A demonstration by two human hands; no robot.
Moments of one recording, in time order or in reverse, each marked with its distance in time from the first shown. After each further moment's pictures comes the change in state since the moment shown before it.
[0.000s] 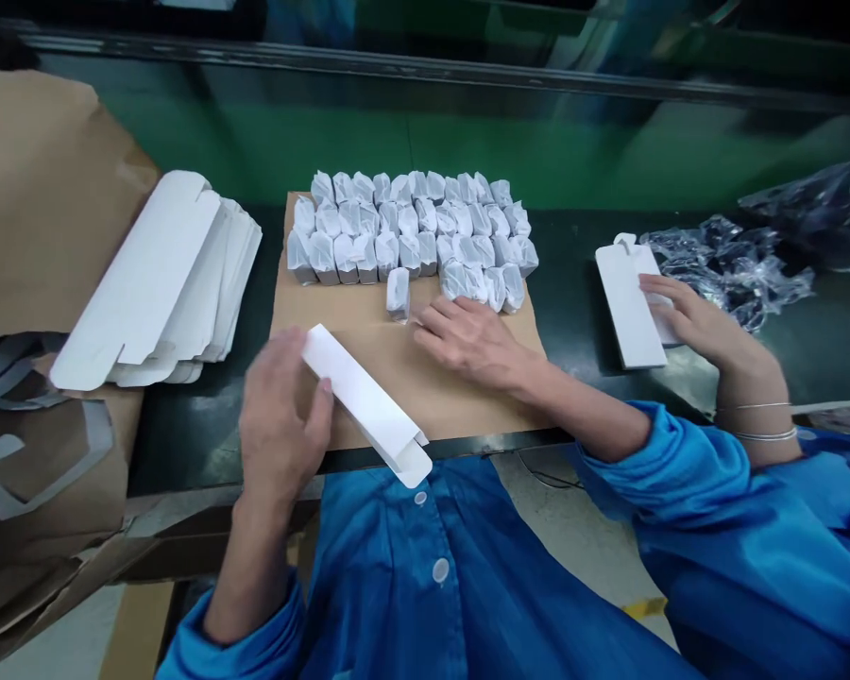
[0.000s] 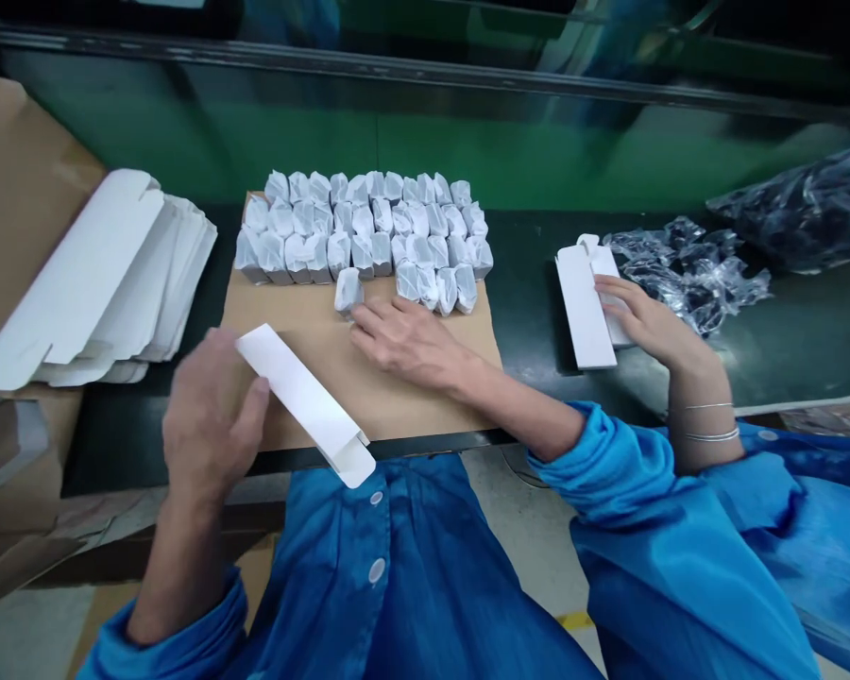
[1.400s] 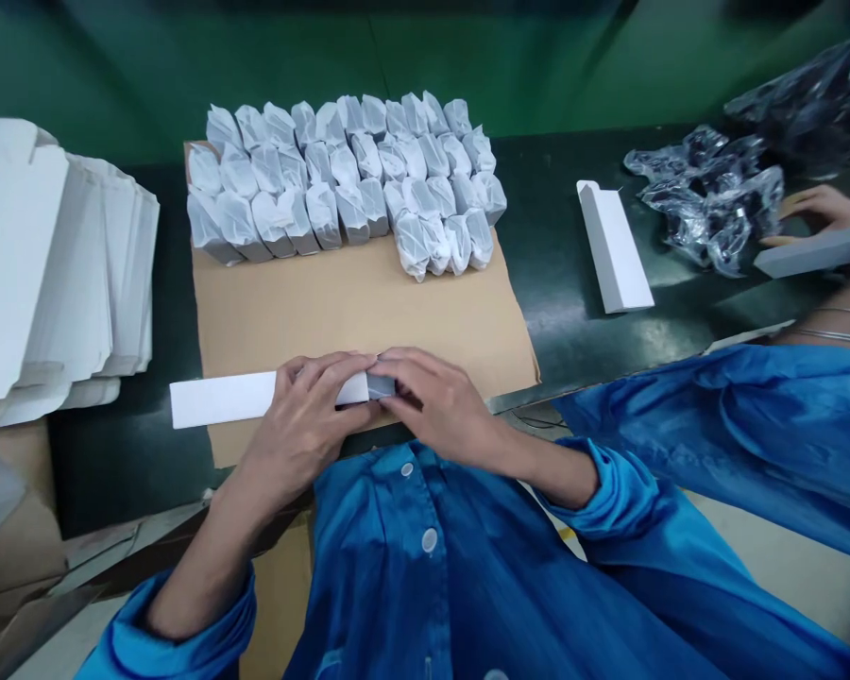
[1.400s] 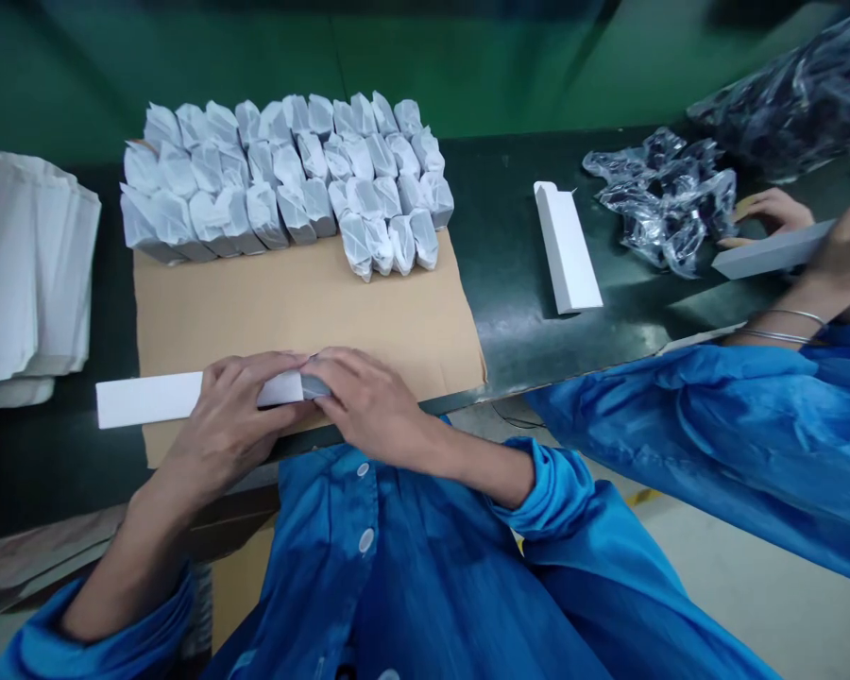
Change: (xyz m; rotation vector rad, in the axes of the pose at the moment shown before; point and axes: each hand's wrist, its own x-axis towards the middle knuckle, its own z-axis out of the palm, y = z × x) left_hand 0.011 0.019 0.008 0.001 -0.497 0.625; right_hand -0.041 -0.106 0.003 0.746 0.246 0.560
